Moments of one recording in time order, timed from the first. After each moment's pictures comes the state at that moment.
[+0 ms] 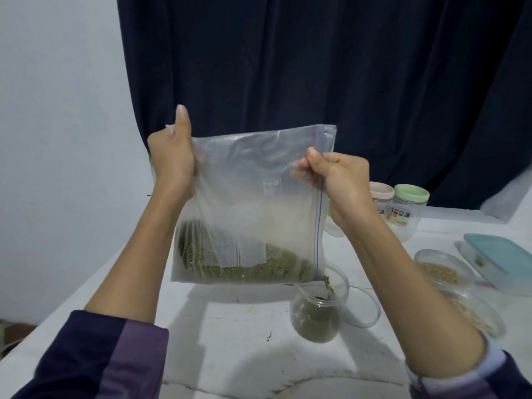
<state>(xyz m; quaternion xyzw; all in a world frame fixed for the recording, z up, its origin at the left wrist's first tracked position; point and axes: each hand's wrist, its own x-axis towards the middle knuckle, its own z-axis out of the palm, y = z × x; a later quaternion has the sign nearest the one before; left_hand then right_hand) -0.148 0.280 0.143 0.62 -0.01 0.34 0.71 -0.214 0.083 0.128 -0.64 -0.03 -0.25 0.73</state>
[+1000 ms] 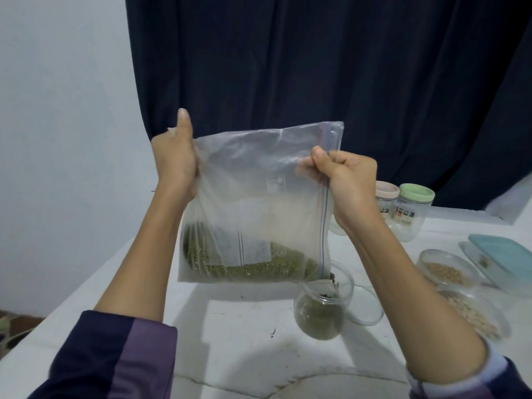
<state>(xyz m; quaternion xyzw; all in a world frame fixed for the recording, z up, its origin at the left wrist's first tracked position) -0.151 0.289 0.139 0.62 0.00 0.31 0.72 -0.215 0.088 0.123 -0.65 -0.05 -0.29 0.71</state>
